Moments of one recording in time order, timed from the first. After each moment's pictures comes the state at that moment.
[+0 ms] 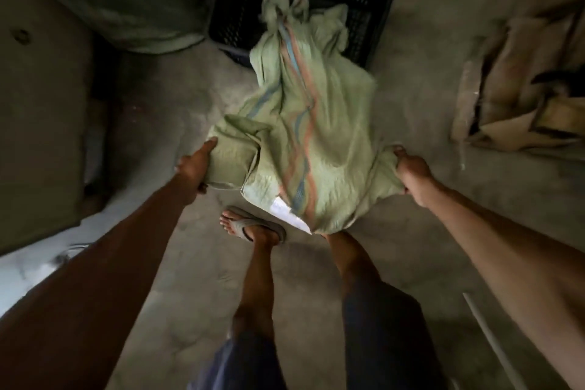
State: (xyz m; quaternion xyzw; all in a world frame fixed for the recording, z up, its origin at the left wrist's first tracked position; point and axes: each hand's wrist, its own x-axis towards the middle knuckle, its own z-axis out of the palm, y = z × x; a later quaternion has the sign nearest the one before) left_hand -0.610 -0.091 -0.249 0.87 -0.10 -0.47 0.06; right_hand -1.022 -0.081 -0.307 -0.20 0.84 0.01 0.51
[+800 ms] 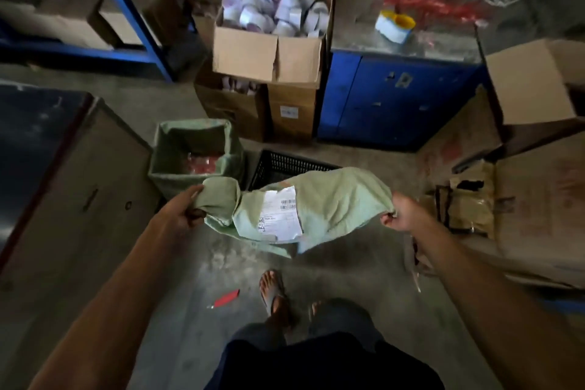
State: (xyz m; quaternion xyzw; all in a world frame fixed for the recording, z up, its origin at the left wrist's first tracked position) left_hand -0.524 -0.233 0.093 0.73 -0.09 -0.62 0.28; right_hand -0.982 -0.230 0.076 -0.03 0.70 -0.29 0.65
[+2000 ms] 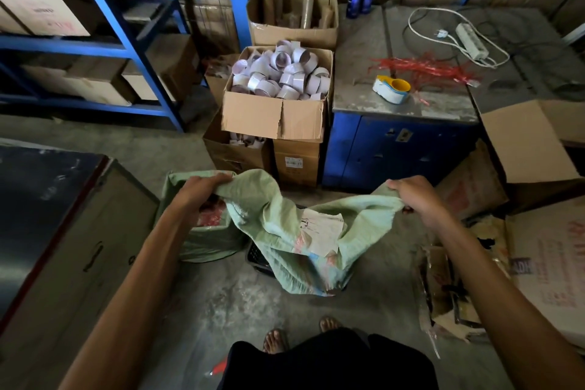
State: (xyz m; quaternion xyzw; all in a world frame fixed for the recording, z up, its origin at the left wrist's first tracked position) left_hand -0.562 -0.358 0.201 0.72 -0.32 -0.52 0.32; right_hand -0.979 -0.351 0.199 -0.39 0.79 -0.22 0.41
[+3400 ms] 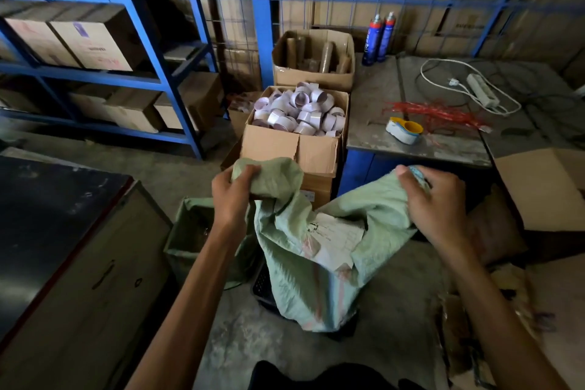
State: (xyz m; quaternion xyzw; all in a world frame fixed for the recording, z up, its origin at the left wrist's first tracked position) left_hand -0.637 -0.332 0.281 0.59 -0.32 -0.43 0.61; right_hand -0.932 -0.327 0.297 -0.64 0.62 -0.45 0.08
